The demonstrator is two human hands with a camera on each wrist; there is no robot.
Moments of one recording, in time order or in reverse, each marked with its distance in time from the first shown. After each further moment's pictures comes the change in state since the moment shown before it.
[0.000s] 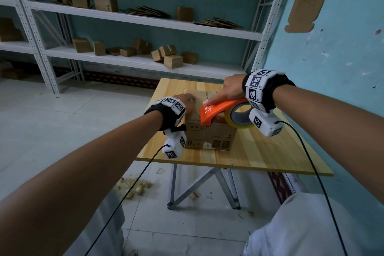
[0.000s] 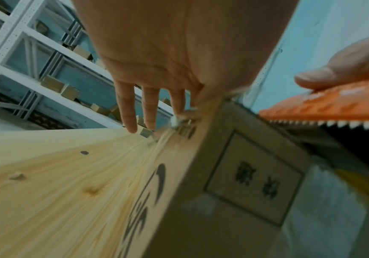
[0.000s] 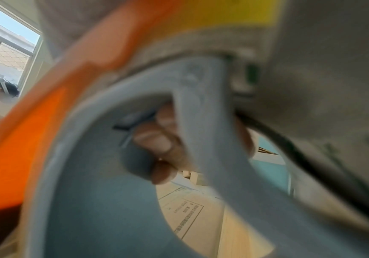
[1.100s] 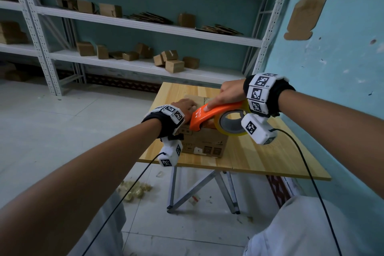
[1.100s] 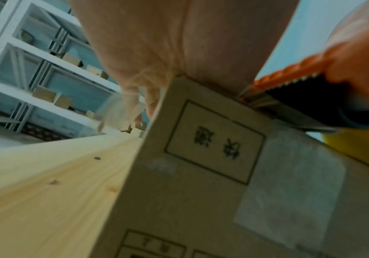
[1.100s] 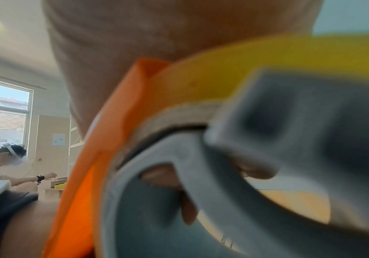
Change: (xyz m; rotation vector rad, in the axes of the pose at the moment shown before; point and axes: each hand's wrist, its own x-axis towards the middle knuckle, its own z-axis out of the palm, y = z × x) left_hand 0.002 -0.018 0.007 0.087 -0.040 0.172; right_hand -0.021 -0.019 -0.013 0.128 -0.093 -0.027
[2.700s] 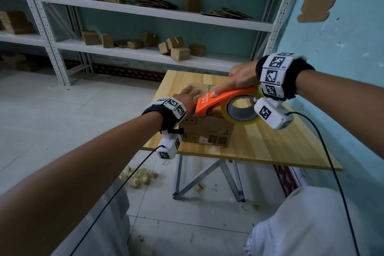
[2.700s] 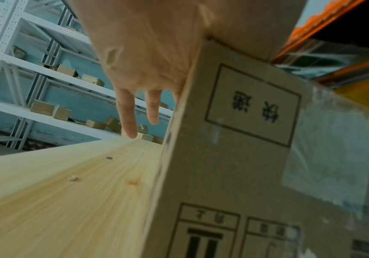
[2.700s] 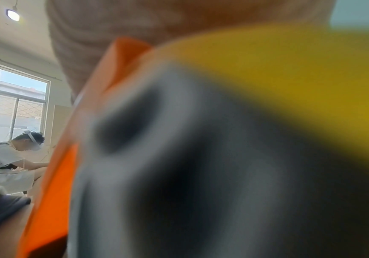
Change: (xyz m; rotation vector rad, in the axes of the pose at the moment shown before) left_hand -0.017 0.008 0.004 0.288 -0.137 0.053; right_hand 0.011 0.017 -0.003 0.078 -0.086 -0.015
